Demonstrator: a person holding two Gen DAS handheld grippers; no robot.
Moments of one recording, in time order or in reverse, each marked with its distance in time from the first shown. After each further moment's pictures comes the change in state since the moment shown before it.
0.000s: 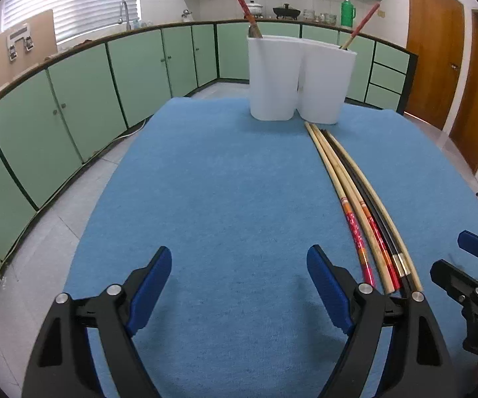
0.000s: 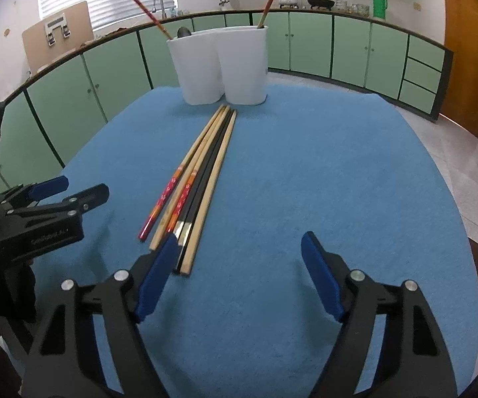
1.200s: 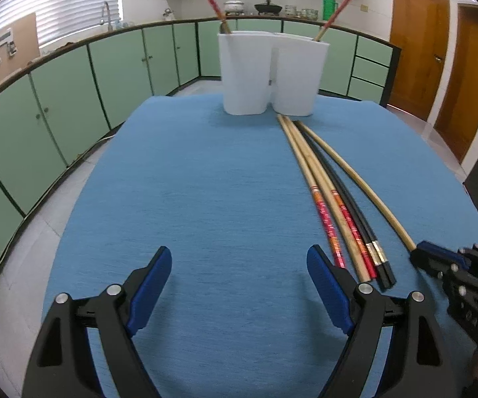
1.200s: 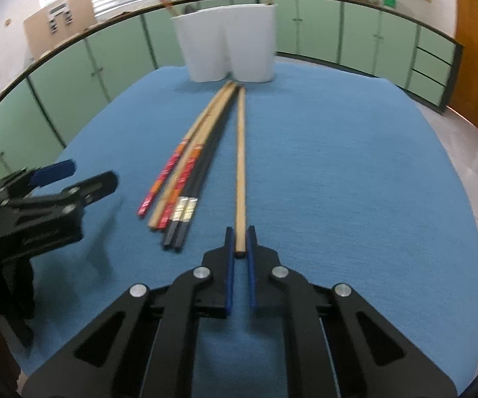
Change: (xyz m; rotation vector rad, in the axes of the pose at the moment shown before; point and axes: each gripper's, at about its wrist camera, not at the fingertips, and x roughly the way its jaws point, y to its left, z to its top) left arm -0.002 -0.021 0.000 0.041 0.011 -0.070; right arm 0.006 -0.008 -0.006 -0.002 0.072 0.001
